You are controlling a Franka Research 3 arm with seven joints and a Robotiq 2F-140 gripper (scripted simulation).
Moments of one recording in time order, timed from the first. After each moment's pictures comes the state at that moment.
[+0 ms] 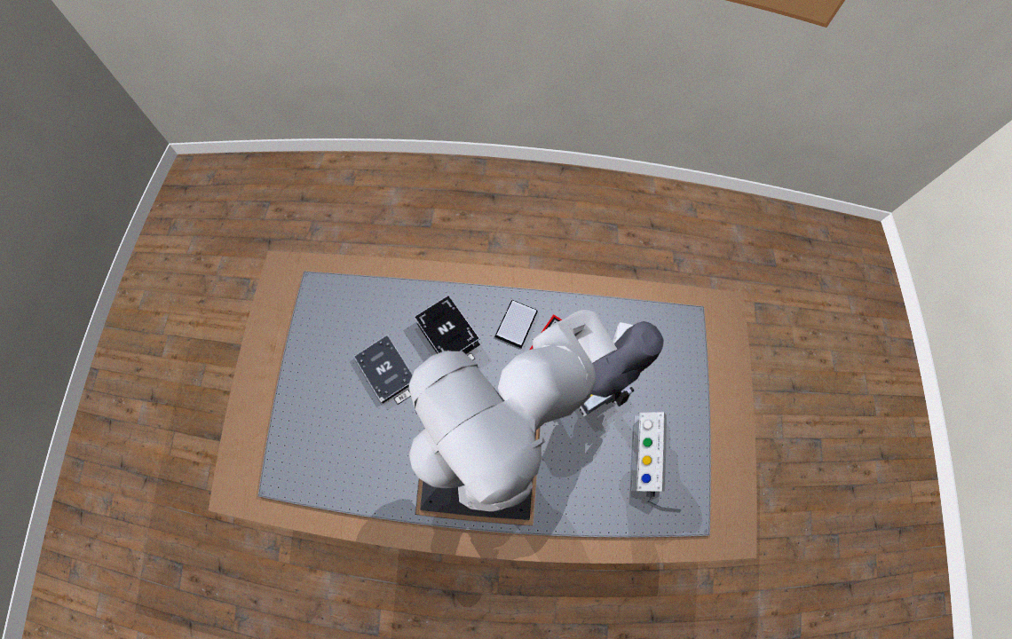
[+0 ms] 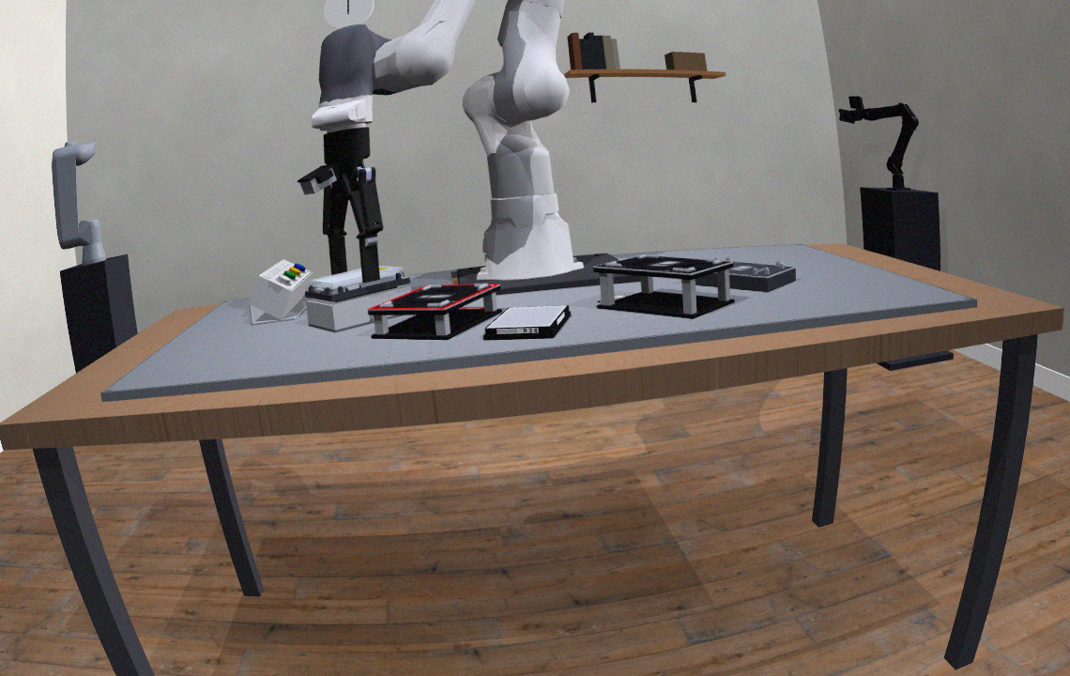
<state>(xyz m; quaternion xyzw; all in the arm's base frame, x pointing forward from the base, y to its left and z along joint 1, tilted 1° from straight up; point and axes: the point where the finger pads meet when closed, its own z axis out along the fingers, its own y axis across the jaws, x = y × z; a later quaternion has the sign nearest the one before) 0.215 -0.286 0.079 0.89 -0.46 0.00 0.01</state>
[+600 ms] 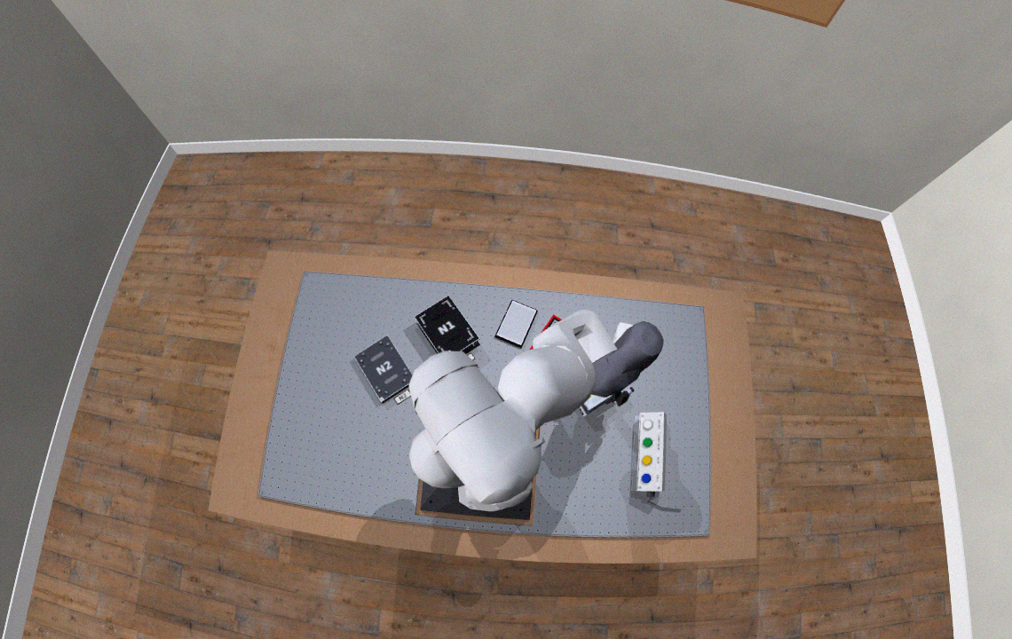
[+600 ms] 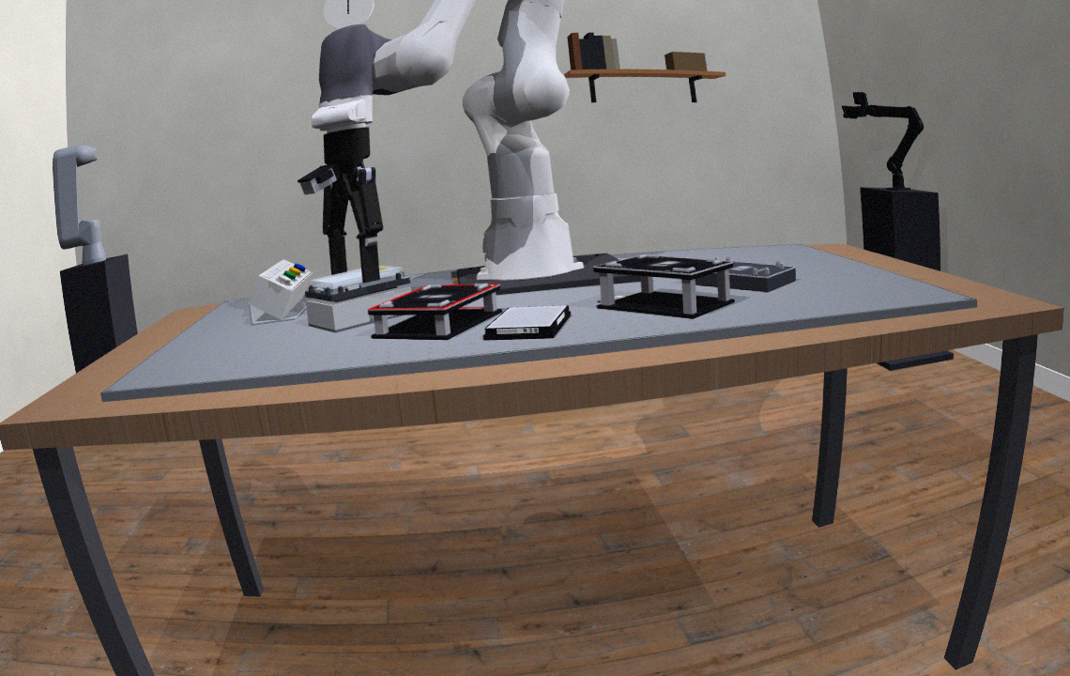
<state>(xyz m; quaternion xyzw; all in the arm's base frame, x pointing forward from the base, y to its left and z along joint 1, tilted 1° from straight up) 0.215 -0.286 0.079 0.89 -0.46 0.00 0.01</state>
